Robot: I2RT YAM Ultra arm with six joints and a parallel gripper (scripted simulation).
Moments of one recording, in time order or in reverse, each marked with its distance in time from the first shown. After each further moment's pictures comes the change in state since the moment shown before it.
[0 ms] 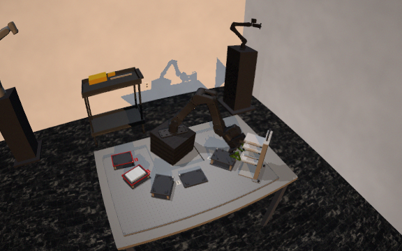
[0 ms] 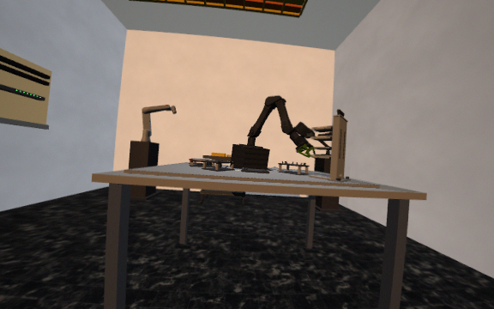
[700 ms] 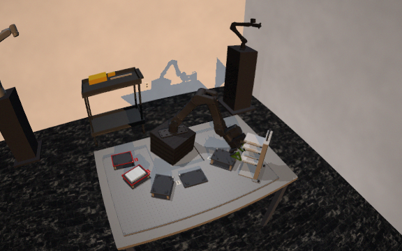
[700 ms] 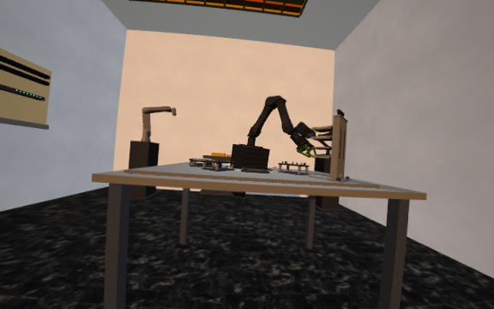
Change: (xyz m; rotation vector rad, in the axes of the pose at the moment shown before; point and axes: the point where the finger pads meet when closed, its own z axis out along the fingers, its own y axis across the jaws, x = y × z) arm -0.004 0.000 0.003 0.000 0.001 0.001
